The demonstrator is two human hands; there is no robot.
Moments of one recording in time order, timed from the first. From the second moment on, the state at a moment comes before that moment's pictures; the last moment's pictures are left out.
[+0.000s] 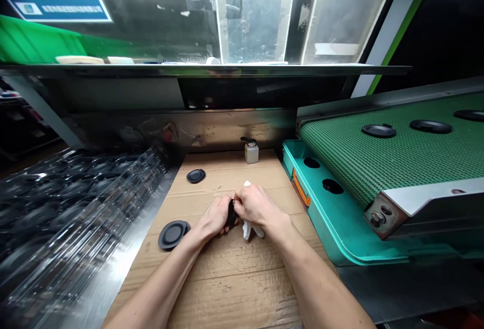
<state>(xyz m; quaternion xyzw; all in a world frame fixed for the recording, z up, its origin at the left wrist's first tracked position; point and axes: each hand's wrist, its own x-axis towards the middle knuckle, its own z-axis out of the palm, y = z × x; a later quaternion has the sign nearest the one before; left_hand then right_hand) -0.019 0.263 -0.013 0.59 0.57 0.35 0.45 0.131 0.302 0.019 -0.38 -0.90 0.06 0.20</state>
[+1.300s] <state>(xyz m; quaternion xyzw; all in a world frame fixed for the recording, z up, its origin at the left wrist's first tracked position) -0.026 0.269 -0.009 0.13 0.31 0.57 0.75 0.124 0.310 -0.003 -0.49 -0.78 0.18 0.34</state>
